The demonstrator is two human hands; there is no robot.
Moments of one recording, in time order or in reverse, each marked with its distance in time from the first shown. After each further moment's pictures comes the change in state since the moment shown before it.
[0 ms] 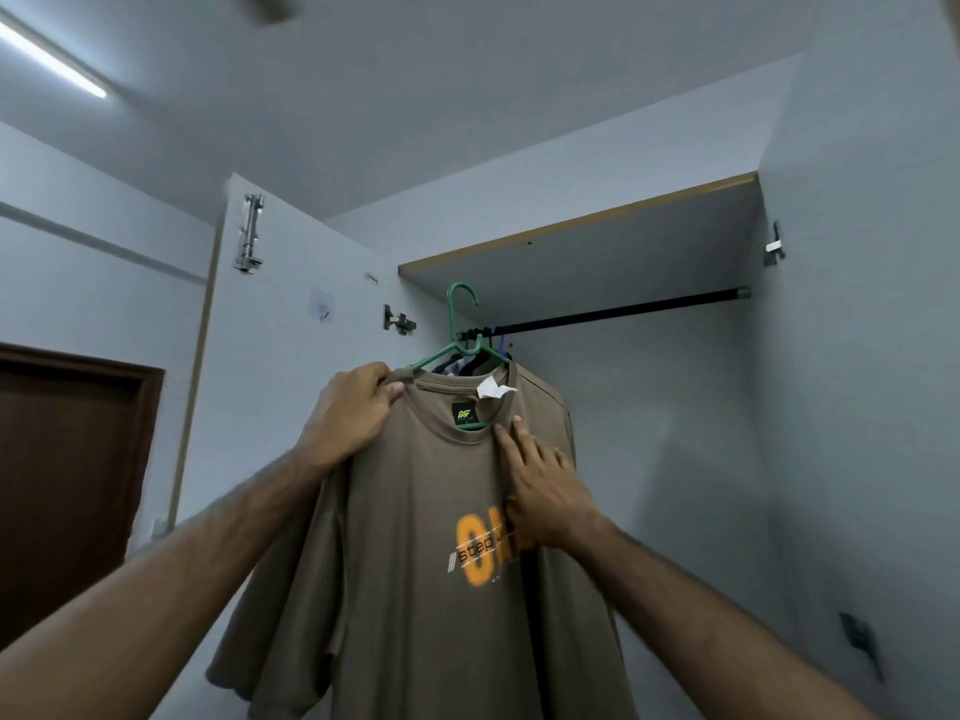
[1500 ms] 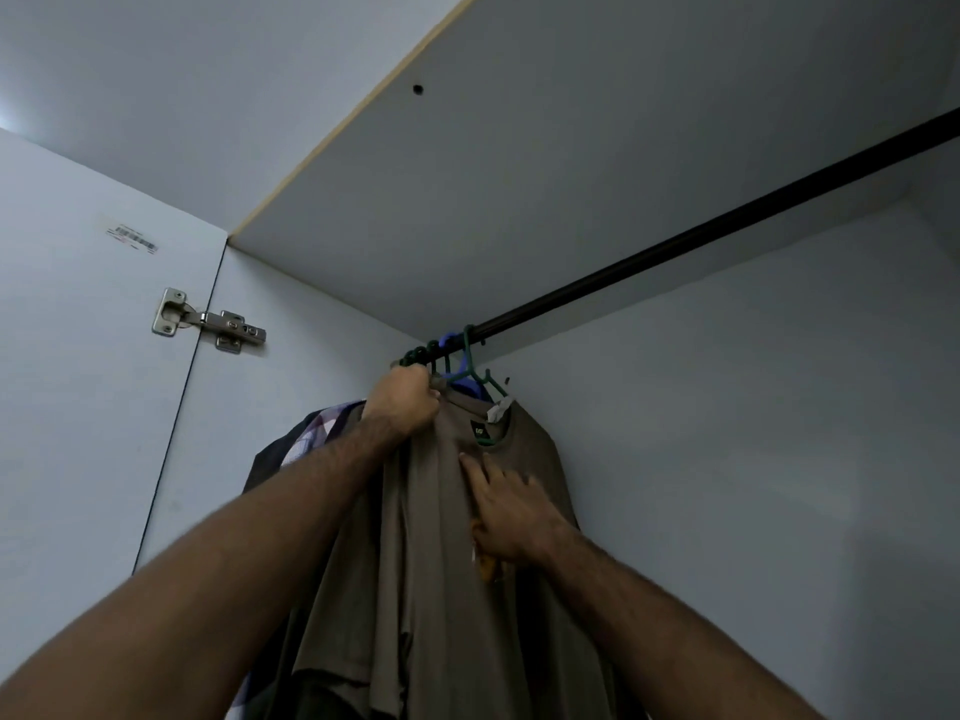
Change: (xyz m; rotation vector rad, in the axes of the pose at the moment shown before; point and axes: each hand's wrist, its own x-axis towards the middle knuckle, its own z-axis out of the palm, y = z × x) left_hand 0.387 -0.081 0.467 0.421 0.002 0.004; right_hand 0.434 0.270 0.288 0.101 0.062 -0.155
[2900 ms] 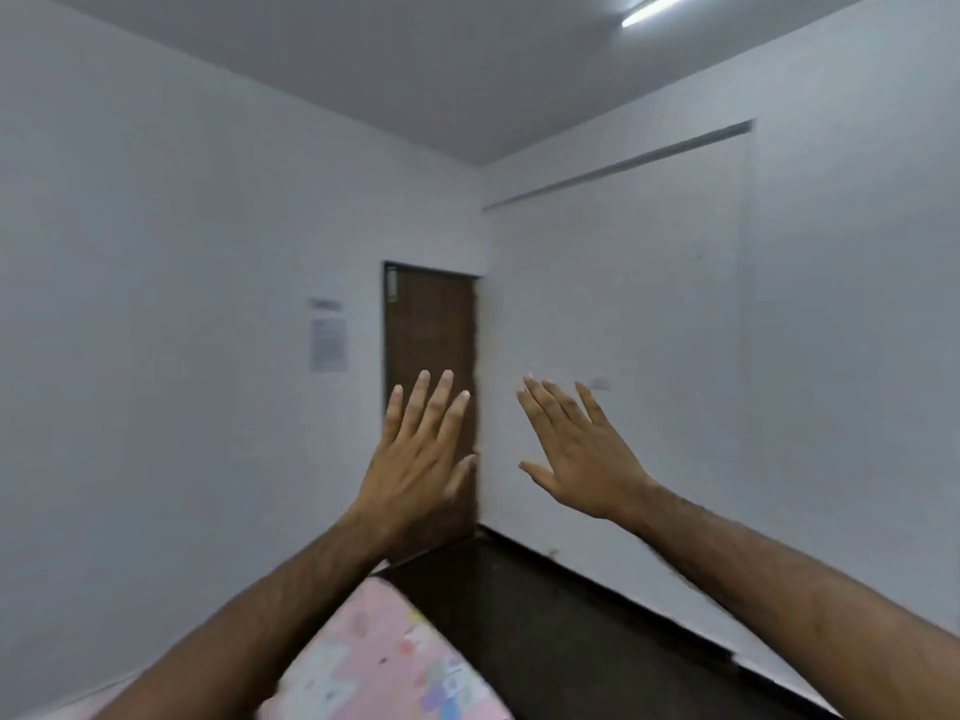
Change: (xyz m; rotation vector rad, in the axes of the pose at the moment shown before) left_hand -0.816 -0.227 -0.841 1.720 -0.321 -0.716; right_hand -0.415 -0.999 -0.318 1.046 0.589 -1.294
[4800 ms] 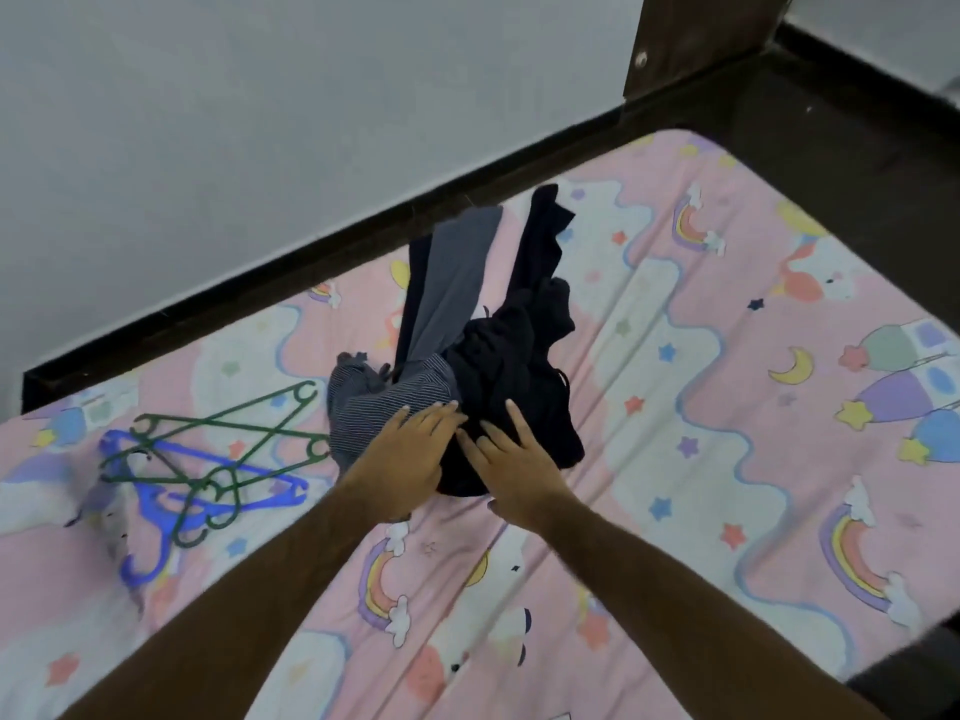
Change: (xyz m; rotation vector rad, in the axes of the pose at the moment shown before) left_hand -0.599 -0.560 0.739 -0.393 -1.243 -0.138; right_hand 0.133 -0.901 0.803 0.641 -0.832 -0.482
